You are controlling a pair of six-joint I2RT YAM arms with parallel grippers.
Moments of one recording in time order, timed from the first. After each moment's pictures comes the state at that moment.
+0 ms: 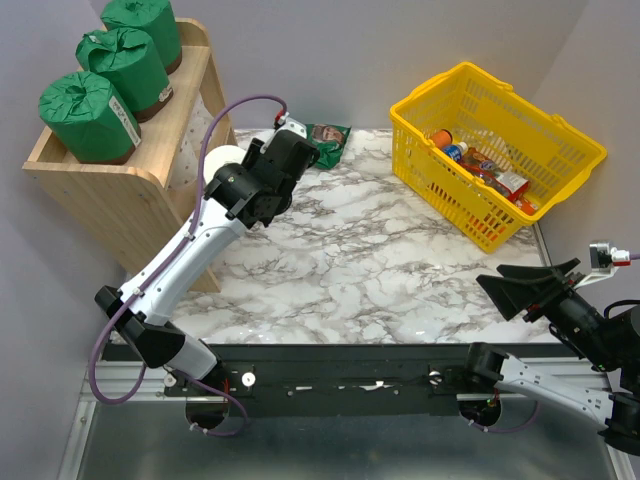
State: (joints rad) left arm -0.74 1.50 1.77 -1.09 -0.84 -0.01; right arm 1.09 0.20 1.09 -0.88 0.50 0.57
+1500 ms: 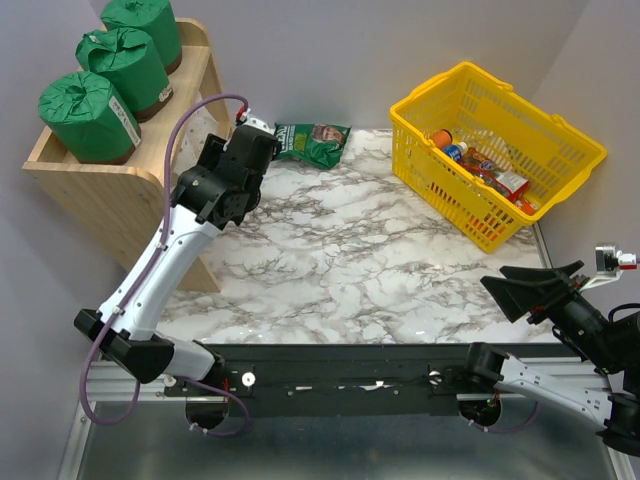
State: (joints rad) left arm -0.57 1.38 1.72 -1.11 -0.86 0.07; right arm 1.09 0.17 1.09 -0.88 0.50 0.58
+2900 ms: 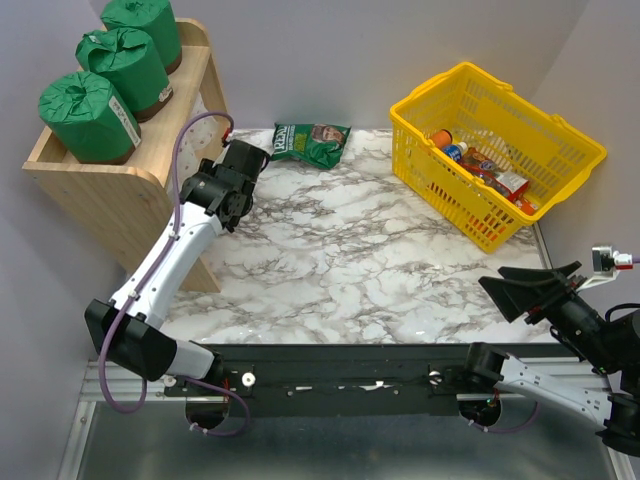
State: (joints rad) left arm -0.42 1.39 1.46 -1.04 -0.84 0.01; right arm 1.09 0.16 1.07 -0.89 0.51 0.58
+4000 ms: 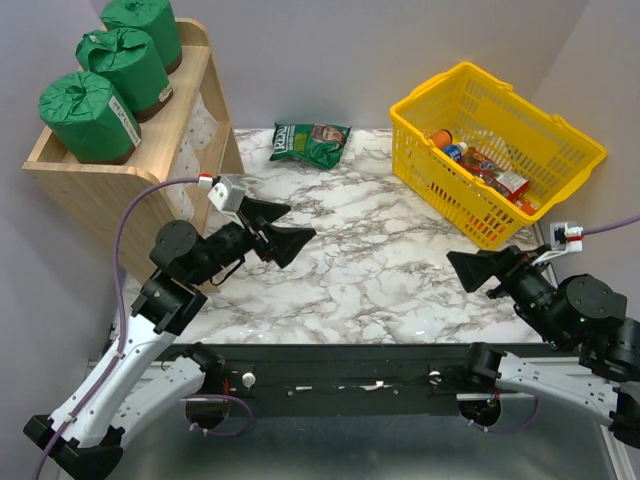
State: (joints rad) left arm -0.57 0.71 0.88 -0.04 0.36 -0.40; right arm 1.09 0.38 1.04 -0.79 0.66 0.63
